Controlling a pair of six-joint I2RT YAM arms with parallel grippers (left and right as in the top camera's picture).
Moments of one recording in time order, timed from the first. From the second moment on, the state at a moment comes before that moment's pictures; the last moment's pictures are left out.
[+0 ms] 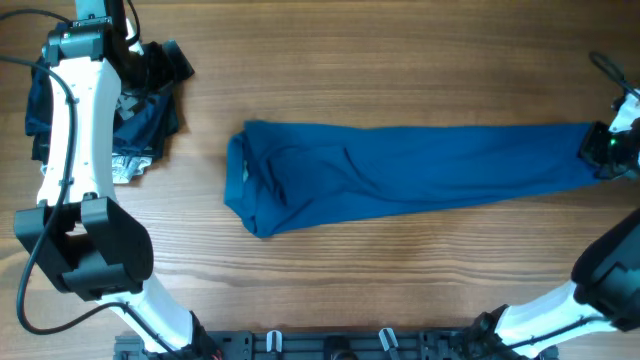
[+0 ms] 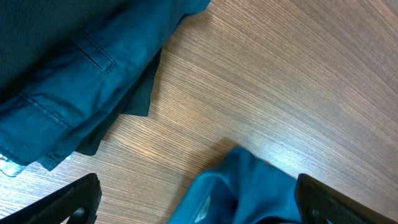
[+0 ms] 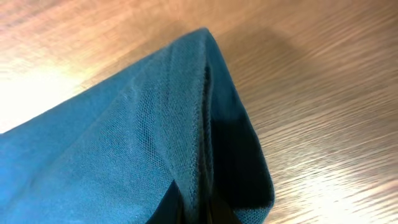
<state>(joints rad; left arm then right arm) 0.13 1.92 1.83 -1.12 0.13 -0.43 -0.65 1.83 1.36 -0.72 -0.12 -0.19</state>
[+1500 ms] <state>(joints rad) 0.13 1.92 1.83 -1.12 0.13 -0.43 0.33 1.60 1.46 -1.06 -0.23 -0.16</state>
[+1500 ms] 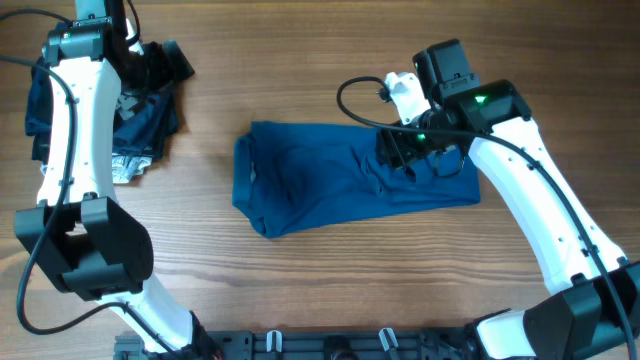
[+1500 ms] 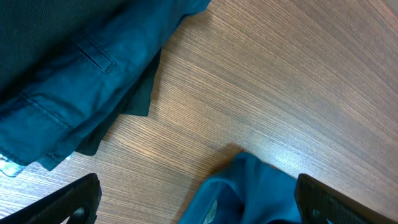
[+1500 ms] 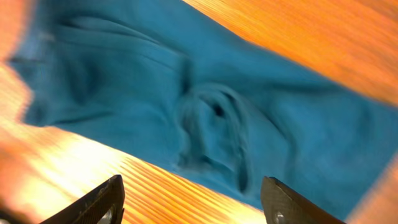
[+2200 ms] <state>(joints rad) 0.13 1.92 1.83 -1.12 0.13 -0.43 0.33 1.64 1.06 -0.87 0.11 0.38</state>
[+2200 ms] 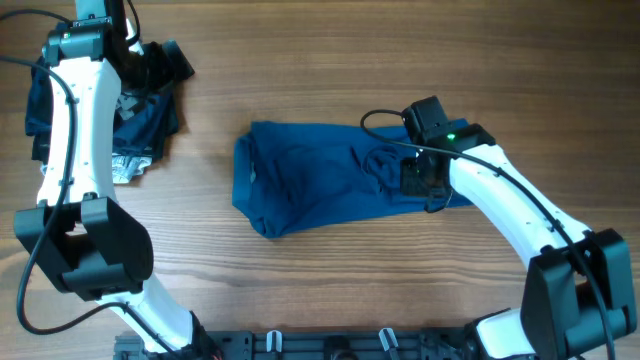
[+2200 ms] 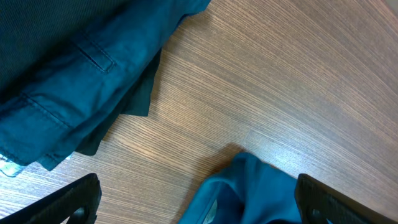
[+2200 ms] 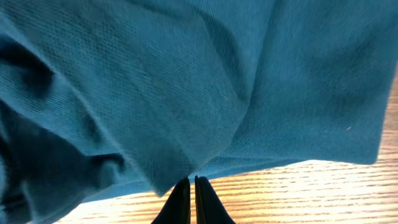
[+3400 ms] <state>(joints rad) 0.13 1.92 1.83 -1.12 0.13 -0.43 0.43 1.72 1.13 -0.54 0.08 0.27</state>
